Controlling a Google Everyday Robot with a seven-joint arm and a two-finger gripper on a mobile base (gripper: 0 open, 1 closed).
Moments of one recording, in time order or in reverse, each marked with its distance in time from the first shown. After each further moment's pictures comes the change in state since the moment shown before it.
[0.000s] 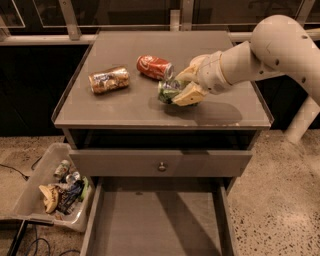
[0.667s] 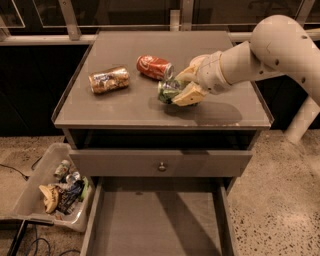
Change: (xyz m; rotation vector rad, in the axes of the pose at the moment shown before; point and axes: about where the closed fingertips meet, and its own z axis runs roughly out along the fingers) arm 0.000 0.000 0.000 0.000 0.000 0.000
